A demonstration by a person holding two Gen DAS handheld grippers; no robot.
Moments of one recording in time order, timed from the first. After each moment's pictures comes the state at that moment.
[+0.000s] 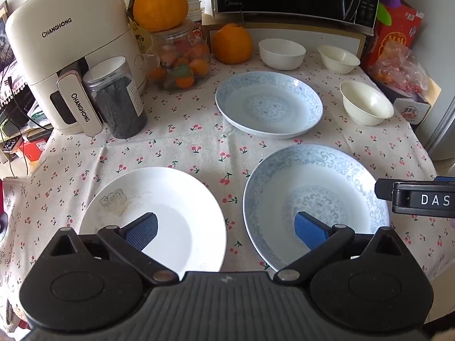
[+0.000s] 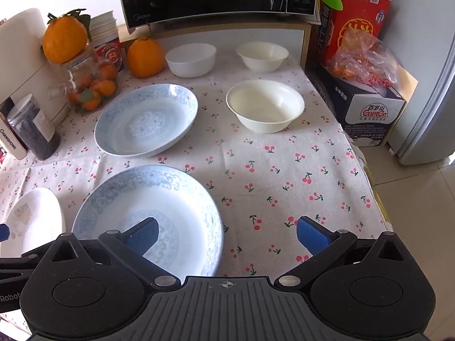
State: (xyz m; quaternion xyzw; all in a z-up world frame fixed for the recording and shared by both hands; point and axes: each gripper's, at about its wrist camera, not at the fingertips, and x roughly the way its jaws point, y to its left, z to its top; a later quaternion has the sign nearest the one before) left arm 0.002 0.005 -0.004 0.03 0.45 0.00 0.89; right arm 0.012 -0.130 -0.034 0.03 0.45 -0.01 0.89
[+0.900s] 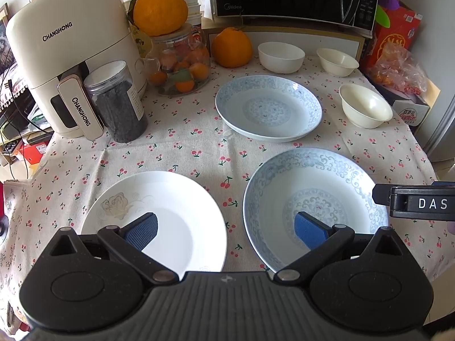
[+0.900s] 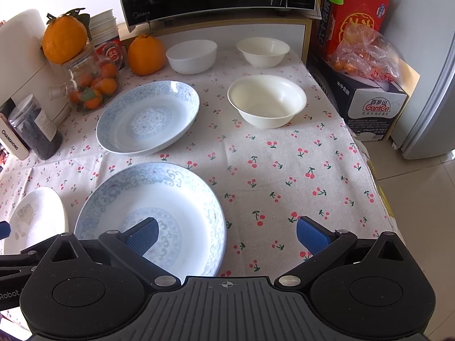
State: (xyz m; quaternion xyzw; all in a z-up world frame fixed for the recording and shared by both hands) left arm 0.005 0.003 -0.001 0.03 0.45 0.00 0.89; right arm 0.012 -0.132 -0.036 0.04 0.45 -0.01 0.89
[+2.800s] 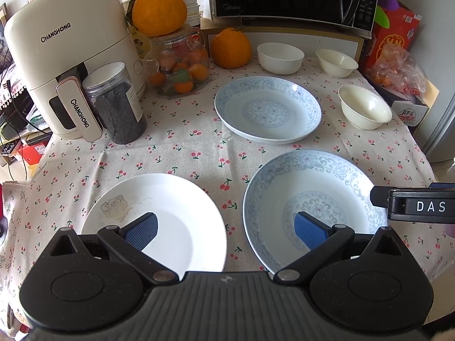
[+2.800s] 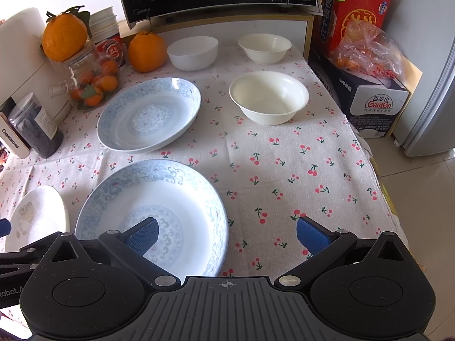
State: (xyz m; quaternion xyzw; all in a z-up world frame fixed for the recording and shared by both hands) left arm 0.007 0.005 0.001 0.03 0.45 0.00 0.89; right arm 0.013 -0.132 -0.038 0.04 0.45 -0.01 0.89
